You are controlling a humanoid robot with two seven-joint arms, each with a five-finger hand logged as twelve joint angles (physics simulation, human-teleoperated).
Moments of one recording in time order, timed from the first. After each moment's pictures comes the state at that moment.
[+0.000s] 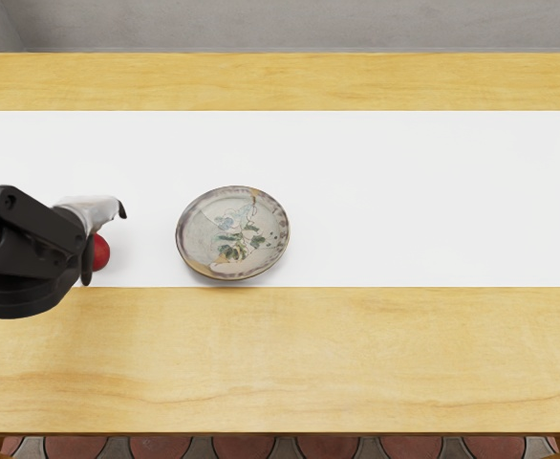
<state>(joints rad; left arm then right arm) -1.85 0.22 1.19 -1.66 0.23 0.61 0.31 -0.03 0.00 0.02 0.18 -0.07 -0.04 -0.04</state>
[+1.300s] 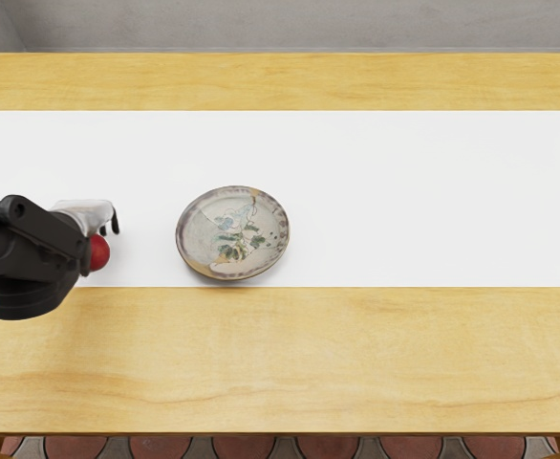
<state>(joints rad) -1.79 0.20 1.21 -1.58 0.23 0.61 0.30 -0.03 0.00 0.02 0.18 -0.07 -0.04 -0.04</state>
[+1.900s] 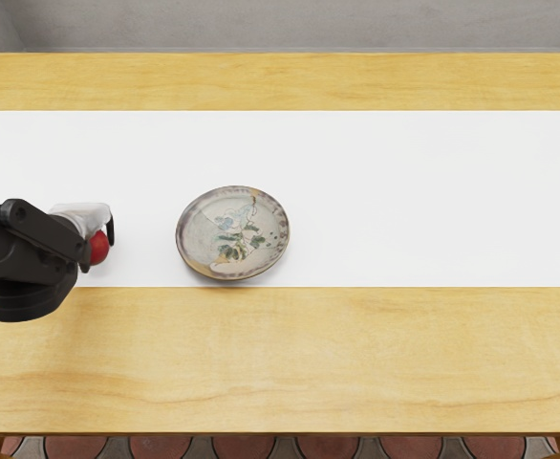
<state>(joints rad) -1.77 0.20 1.22 -1.57 0.23 0.61 0.30 -0.03 0.00 0.02 0.18 -0.07 -0.04 -0.04</state>
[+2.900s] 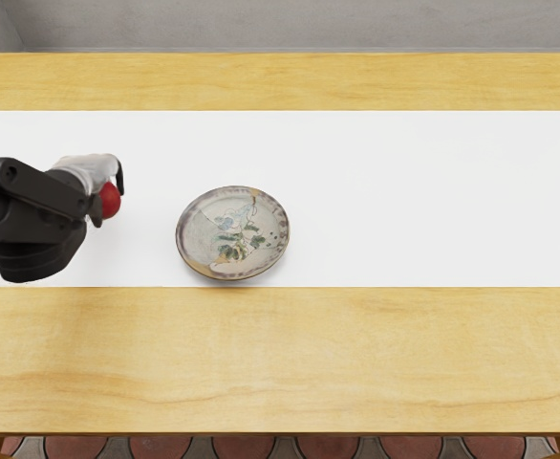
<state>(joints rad) -1.85 0.23 1.16 -1.52 0.23 0.60 0.30 -0.03 0.00 0.02 0.18 -0.07 -0.04 -0.04</state>
